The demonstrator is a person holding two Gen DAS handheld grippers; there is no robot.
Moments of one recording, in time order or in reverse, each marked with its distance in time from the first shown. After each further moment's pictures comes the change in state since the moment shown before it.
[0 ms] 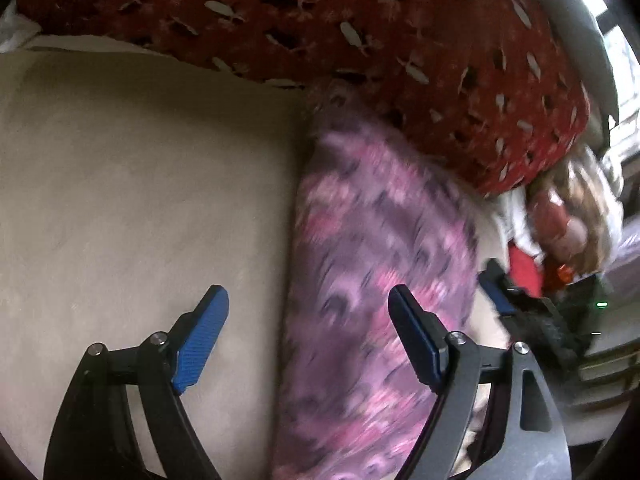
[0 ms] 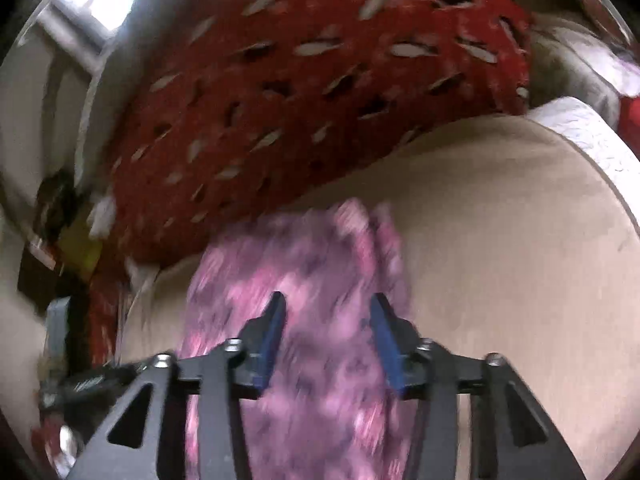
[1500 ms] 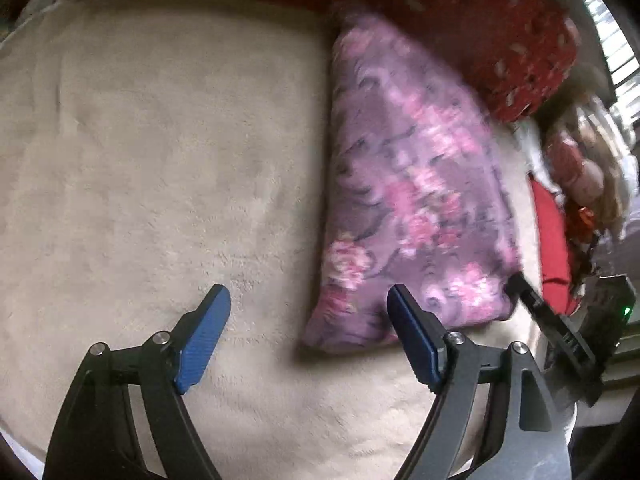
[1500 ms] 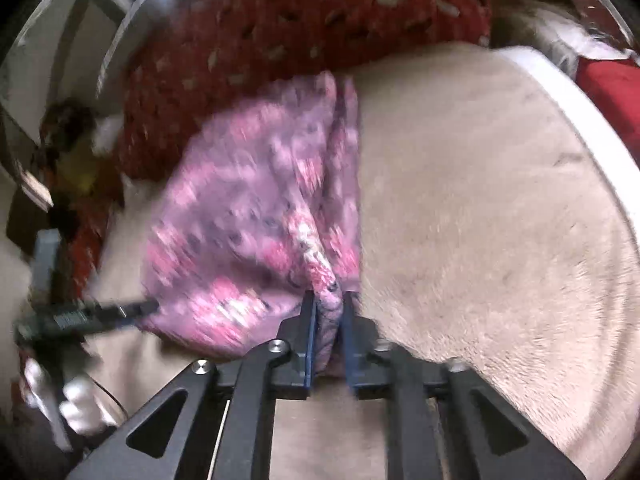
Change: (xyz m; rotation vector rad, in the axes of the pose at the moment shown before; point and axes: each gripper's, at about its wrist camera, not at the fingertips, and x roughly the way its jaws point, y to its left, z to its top) left arm -0.037 0.010 -0.127 0.056 0.029 0.111; right arm -0.089 -0.027 -0.104 -0.127 0.113 -0.034
